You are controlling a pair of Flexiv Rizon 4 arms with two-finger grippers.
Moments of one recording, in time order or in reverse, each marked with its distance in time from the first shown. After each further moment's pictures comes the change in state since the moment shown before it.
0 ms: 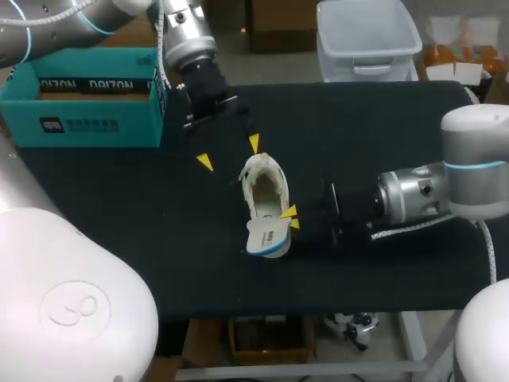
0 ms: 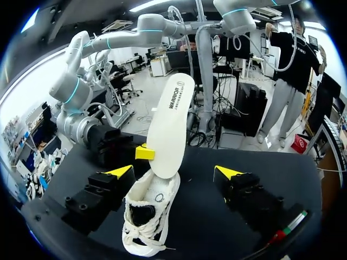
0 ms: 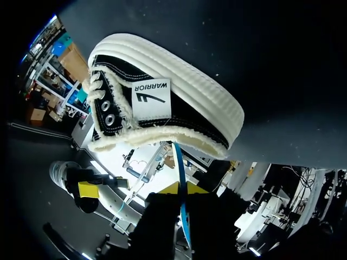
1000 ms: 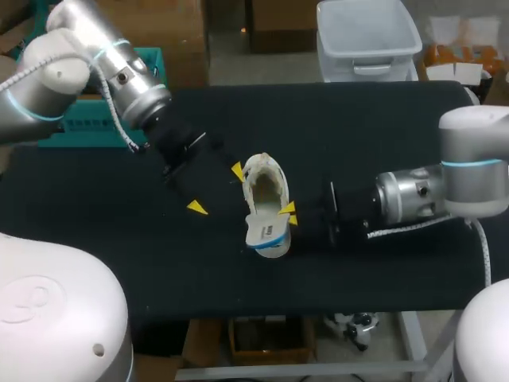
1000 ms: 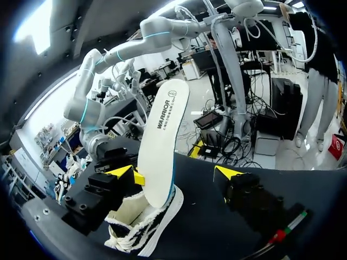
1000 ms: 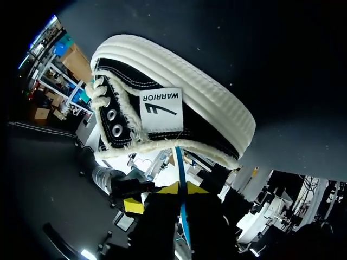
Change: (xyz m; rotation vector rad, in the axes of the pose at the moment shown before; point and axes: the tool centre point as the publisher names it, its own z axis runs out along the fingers) left arm 0.045 -0.027 0.059 0.034 -0.375 0.034; right arm 0.010 0.011 0.002 0.013 0.045 -0.025
